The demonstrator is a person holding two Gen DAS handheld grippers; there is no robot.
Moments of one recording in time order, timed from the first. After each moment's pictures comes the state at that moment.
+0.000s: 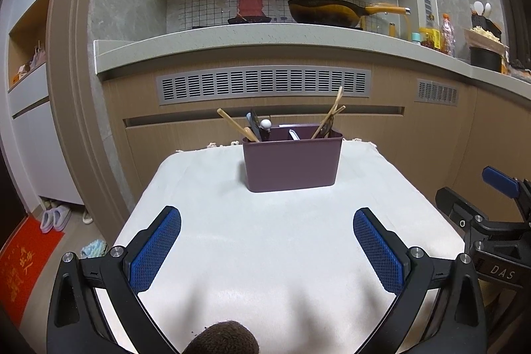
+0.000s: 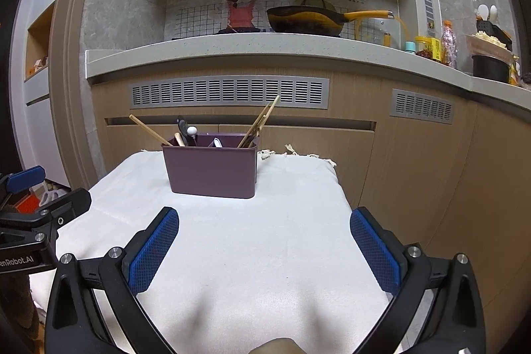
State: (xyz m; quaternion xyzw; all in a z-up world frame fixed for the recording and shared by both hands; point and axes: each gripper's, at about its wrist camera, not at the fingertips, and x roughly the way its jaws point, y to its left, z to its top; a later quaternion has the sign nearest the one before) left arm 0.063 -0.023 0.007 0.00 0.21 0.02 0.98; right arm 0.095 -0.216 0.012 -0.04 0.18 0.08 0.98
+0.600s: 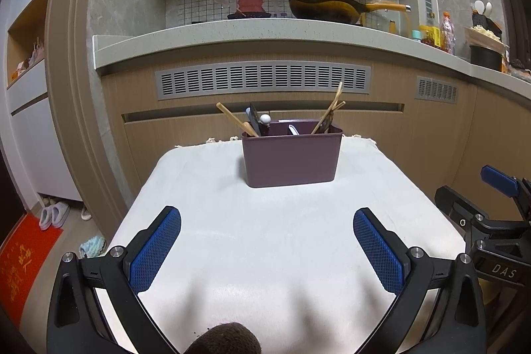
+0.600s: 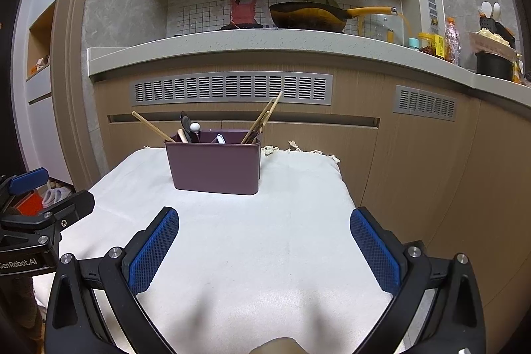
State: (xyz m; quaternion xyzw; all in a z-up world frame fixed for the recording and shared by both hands) left arm 0.064 -0.022 0.002 0.00 0.21 0.02 0.98; right arm 0.098 -0.217 0.010 -0.04 0.18 0.09 0.98
